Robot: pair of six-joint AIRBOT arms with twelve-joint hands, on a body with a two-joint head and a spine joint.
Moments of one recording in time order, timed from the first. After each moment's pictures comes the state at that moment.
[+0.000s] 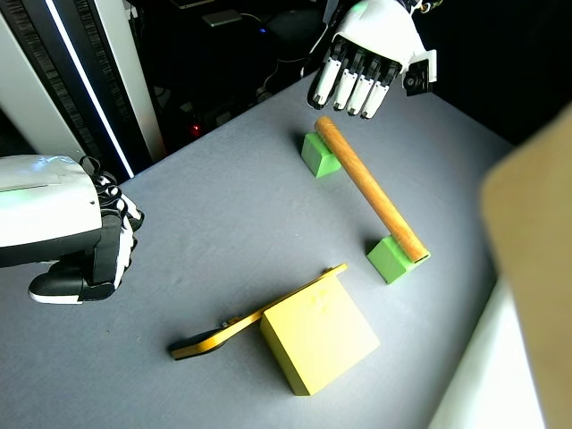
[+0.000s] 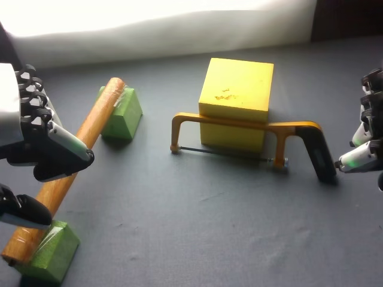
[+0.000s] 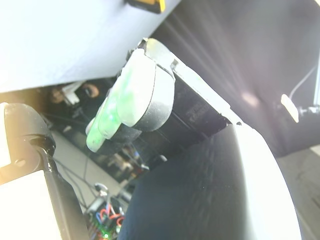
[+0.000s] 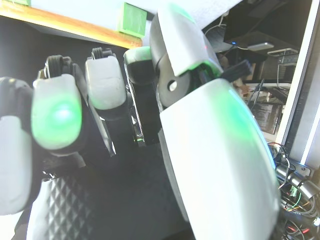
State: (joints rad) left arm 0.63 -0.68 1.16 0.89 -1.16 0.18; right arm -0.12 -0.73 1.07 -1.77 0.93 0.09
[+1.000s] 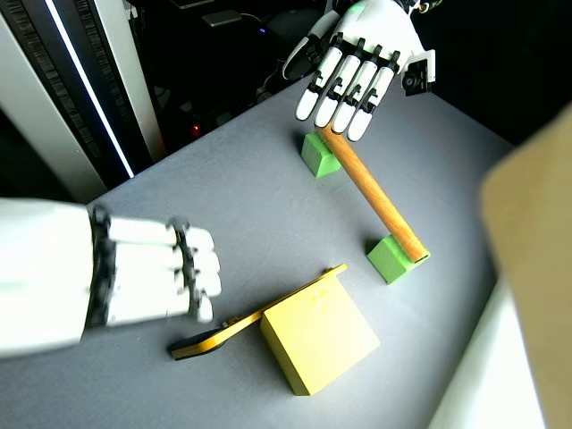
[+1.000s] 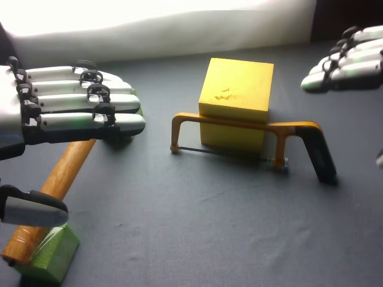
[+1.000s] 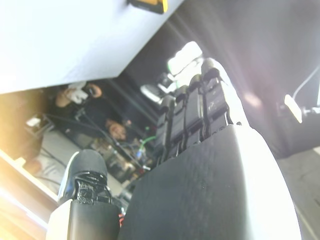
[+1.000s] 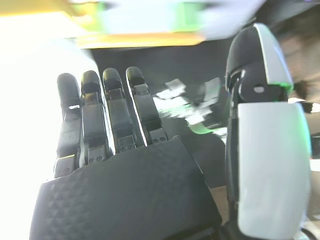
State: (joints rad) left arm 0.63 -0.68 1.16 0.90 -1.13 0.19; right arm -0.13 -0.71 1.09 -1.75 0.53 0.64
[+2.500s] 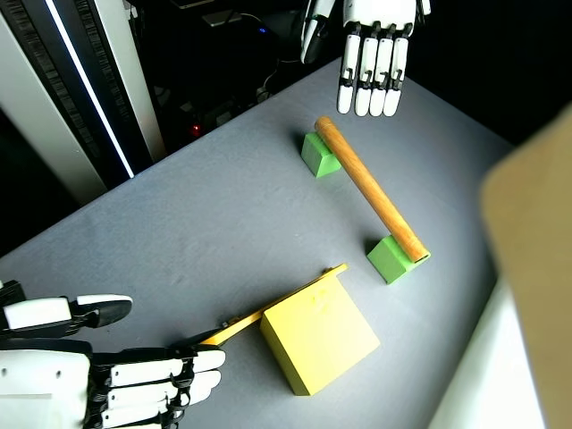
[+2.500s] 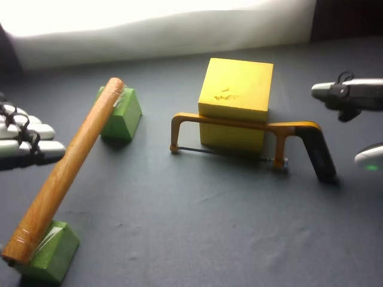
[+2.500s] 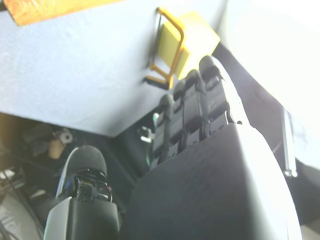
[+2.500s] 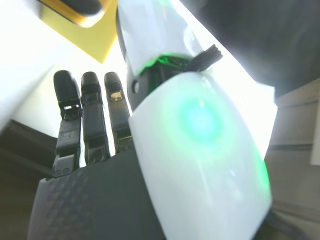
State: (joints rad) left arm 0.68 -0.22 0.74 0.88 -0.68 0.10; right arm -0.74 -0.91 1.30 -0.51 0.72 0.46
